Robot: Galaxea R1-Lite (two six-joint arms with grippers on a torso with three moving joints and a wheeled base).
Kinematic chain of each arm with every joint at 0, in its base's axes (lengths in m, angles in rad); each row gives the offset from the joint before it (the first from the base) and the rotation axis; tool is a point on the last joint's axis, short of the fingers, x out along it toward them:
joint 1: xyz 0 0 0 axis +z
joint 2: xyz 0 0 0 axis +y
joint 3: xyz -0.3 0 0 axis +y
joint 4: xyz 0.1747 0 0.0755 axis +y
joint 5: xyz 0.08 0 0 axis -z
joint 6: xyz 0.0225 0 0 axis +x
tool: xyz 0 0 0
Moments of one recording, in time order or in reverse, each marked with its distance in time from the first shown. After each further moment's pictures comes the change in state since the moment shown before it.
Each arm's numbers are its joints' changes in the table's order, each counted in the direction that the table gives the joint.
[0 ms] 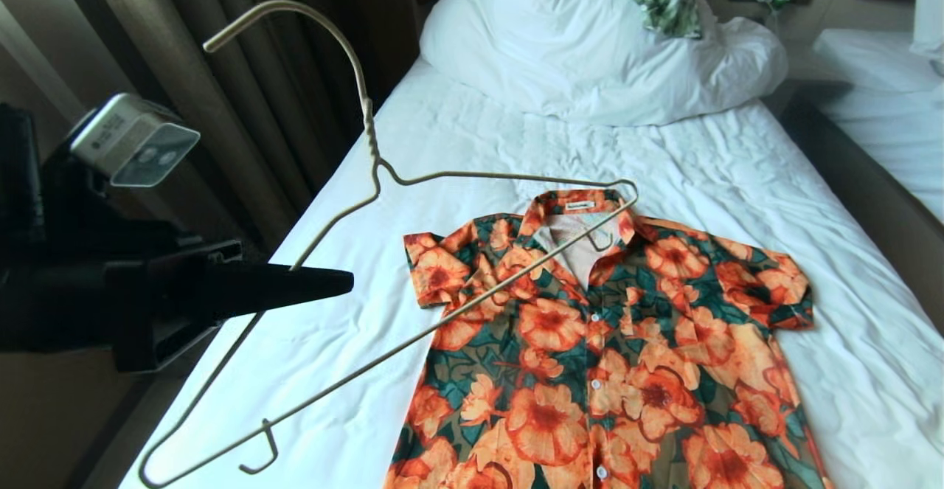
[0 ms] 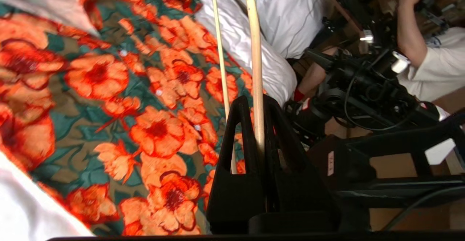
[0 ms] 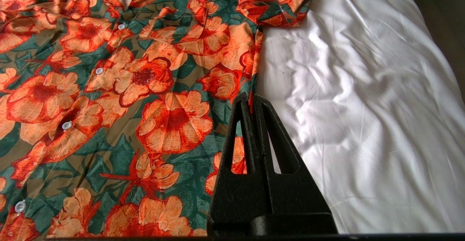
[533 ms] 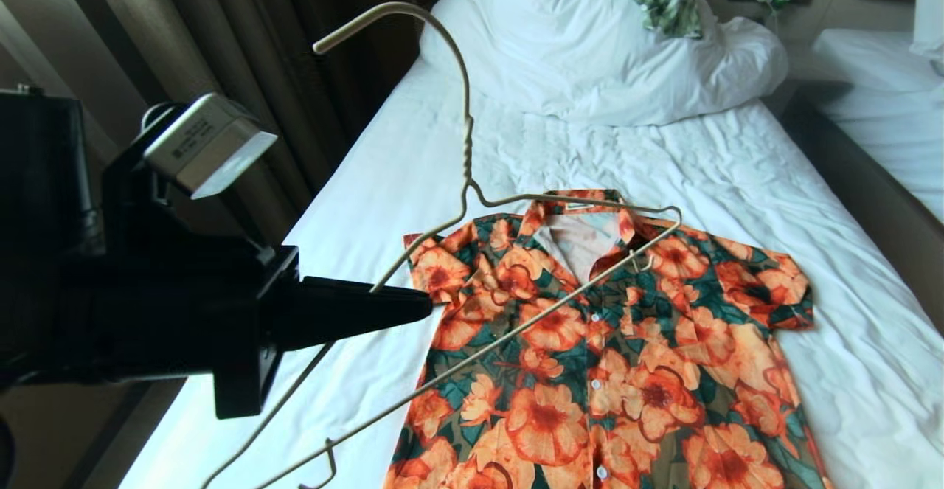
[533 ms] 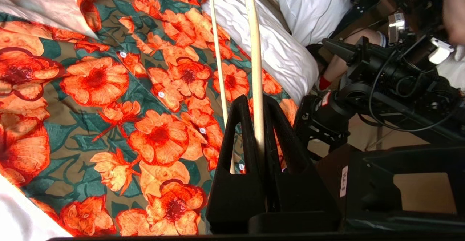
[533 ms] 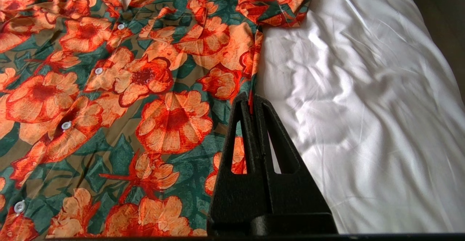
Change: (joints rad) left arm -0.346 0.009 -0.023 -0.013 -0.403 -0.009; right arm 0.000 0.000 0.000 0.000 0.000 0.000
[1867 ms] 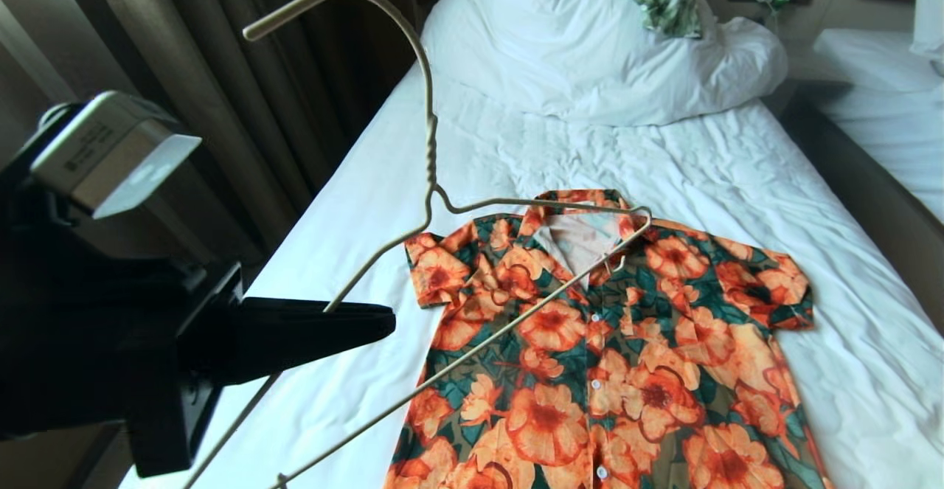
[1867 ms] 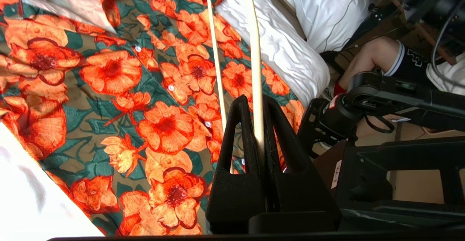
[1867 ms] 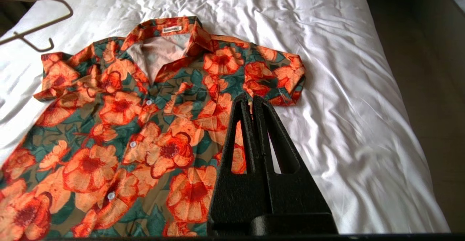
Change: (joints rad) left arm -0.059 -0.123 0.042 0.048 -0.142 -0.030; right arm 0.002 0.375 -0.531 0.097 -0.005 0.022
